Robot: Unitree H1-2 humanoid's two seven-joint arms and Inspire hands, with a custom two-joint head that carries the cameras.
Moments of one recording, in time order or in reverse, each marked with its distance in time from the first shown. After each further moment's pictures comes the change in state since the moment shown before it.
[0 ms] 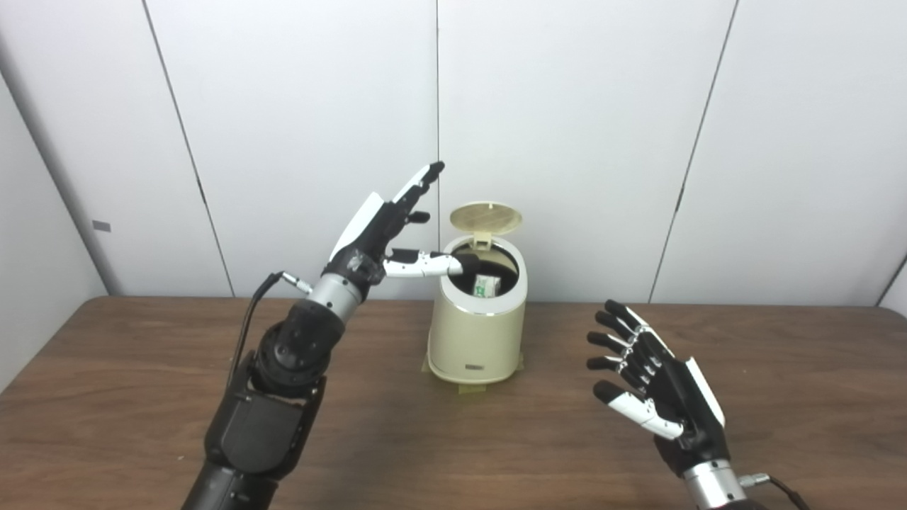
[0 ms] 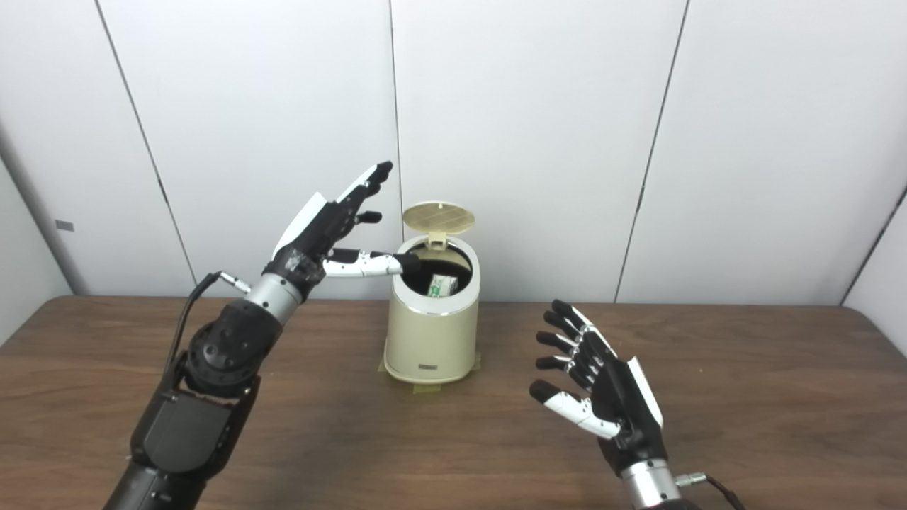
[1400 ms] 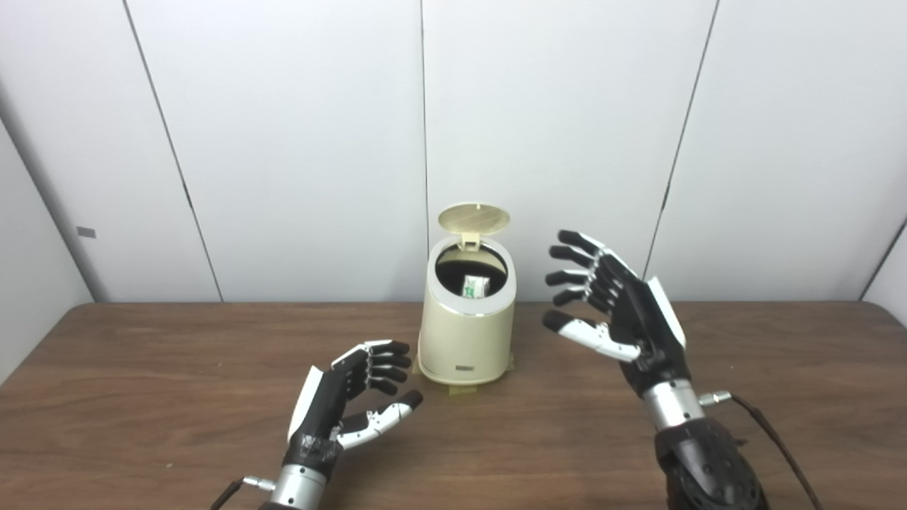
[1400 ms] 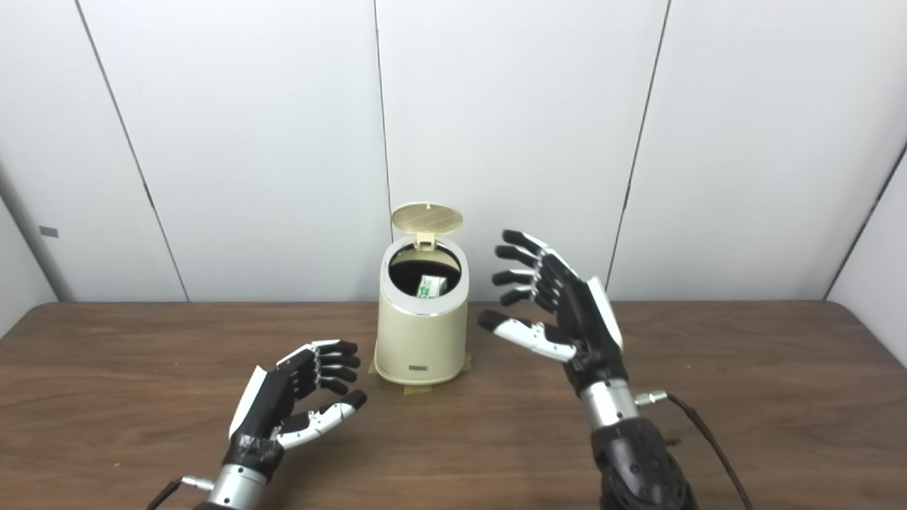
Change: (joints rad) left arm 0.523 -0.116 0.087 -0.044 -0.149 -0.328 0.136; right arm -0.134 0.023 0.021 -0.060 -0.082 0.120 -0.085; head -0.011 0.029
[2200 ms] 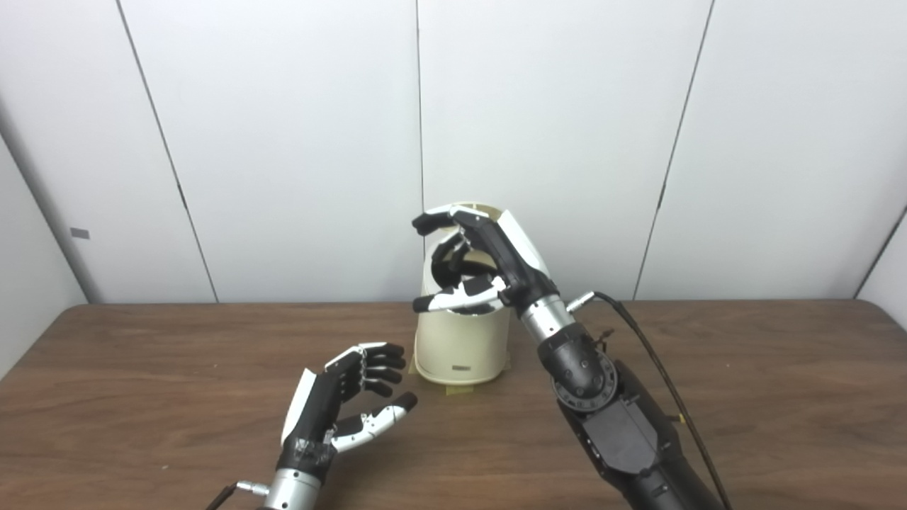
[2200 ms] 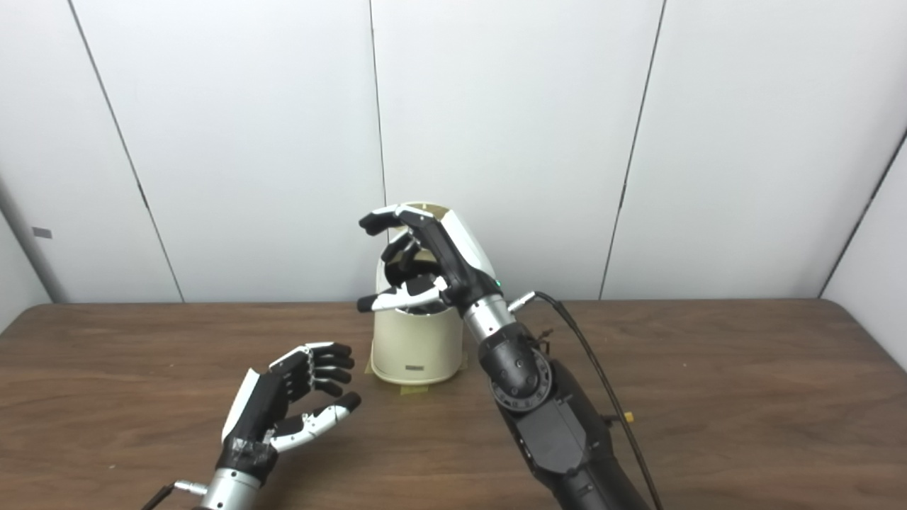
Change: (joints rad) left arm 0.010 -0.002 -0.003 -0.018 -0.007 0.003 -0.001; right arm -0.433 0.050 0.242 0.445 -0.319 -0.238 -0.110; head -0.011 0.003
